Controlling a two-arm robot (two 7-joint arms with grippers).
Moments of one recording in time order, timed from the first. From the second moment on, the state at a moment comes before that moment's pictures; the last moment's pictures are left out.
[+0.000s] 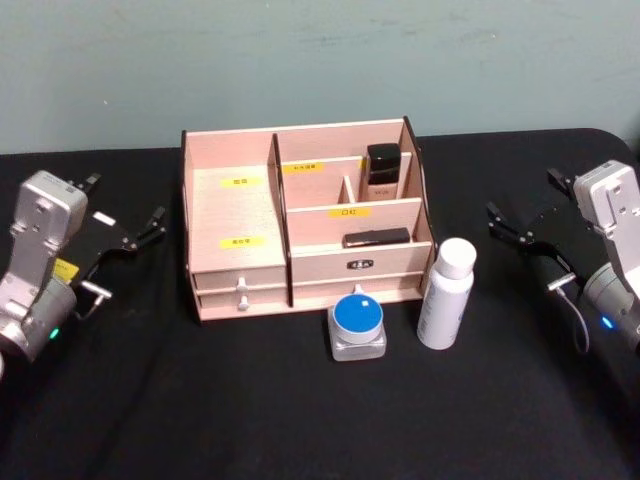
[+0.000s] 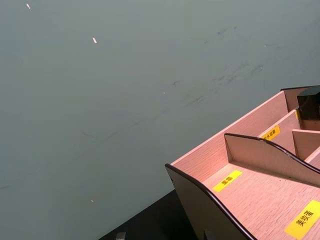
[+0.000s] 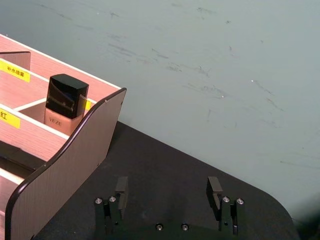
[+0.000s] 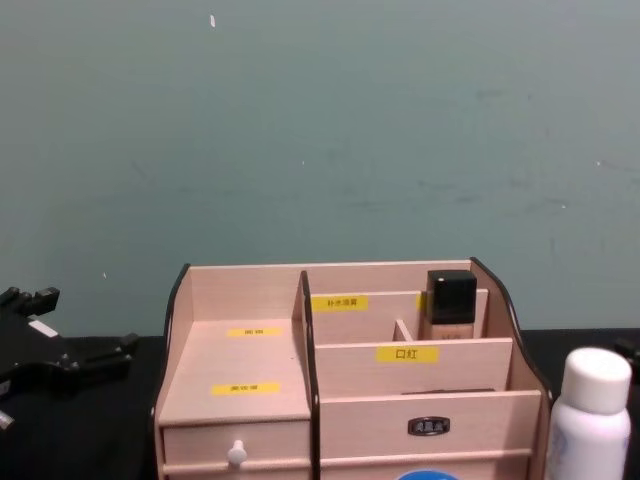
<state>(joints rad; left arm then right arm) -0.20 0.60 0.45 -1.41 -0.25 -0.12 0.03 0.20 0.60 -0.45 -1.41 0.25 -0.12 -0.03</state>
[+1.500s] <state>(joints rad) -0.20 0.60 0.45 -1.41 -0.25 -0.12 0.03 0.20 0.60 -0.45 -1.41 0.25 -0.12 -0.03</state>
